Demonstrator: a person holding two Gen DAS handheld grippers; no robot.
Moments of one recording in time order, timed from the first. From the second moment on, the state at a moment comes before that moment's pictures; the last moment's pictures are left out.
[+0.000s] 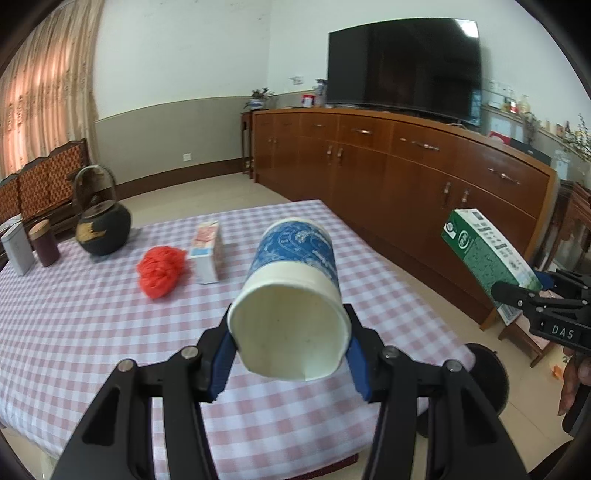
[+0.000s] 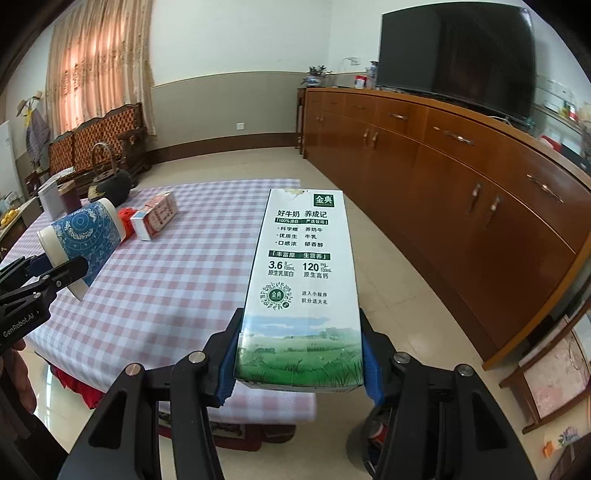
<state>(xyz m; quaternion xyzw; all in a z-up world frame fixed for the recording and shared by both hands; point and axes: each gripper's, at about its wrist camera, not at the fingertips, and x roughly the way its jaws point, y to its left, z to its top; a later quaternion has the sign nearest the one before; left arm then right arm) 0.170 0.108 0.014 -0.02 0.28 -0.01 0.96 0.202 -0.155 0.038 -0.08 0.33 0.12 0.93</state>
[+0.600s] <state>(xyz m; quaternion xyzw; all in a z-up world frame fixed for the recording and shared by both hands) 0.170 0.012 0.017 0.01 0.28 -0.10 0.96 0.167 -0.257 0.038 -0.06 0.34 0.06 0.94</state>
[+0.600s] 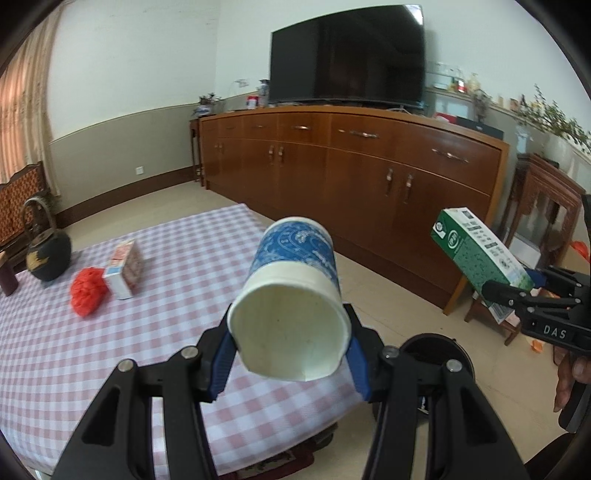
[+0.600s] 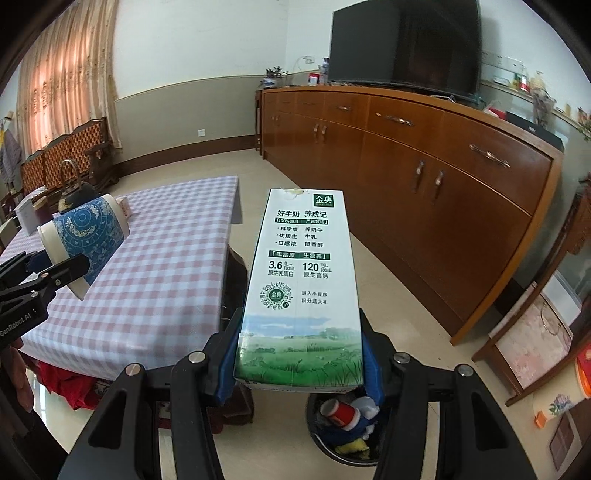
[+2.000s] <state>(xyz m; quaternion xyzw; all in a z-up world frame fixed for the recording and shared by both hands) 0.205 -0.204 -0.109 0.09 0.40 -0.28 0.87 0.158 -0.429 -0.110 -0.06 0.46 0.03 0.89</state>
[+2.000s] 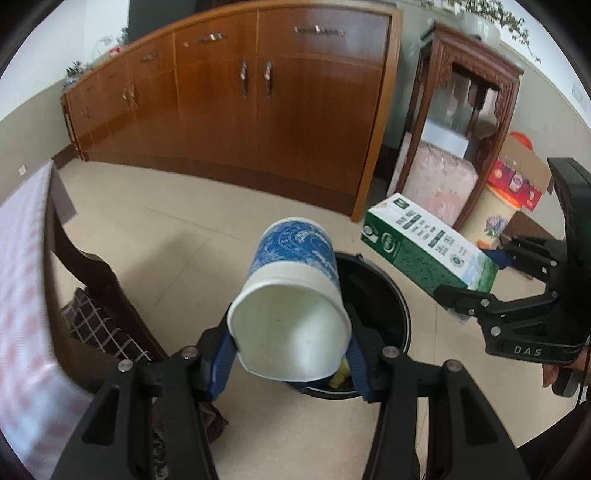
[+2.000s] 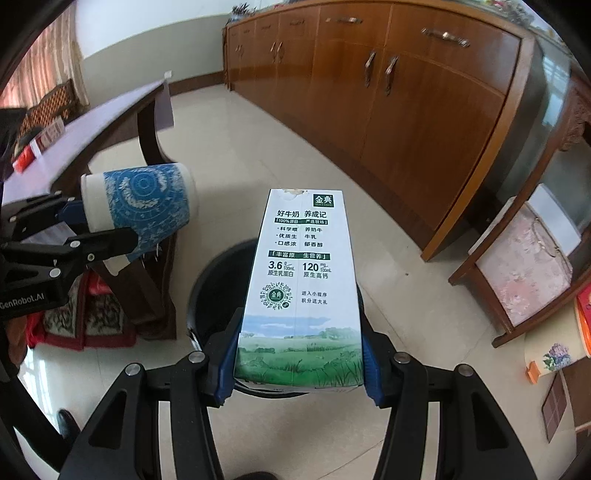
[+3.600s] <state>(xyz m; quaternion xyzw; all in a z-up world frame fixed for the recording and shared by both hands) 0.177 -0.183 -0.104 0.09 0.40 -0.22 0.89 0.144 -0.432 -0.105 -0.02 0.43 0.00 0.90</state>
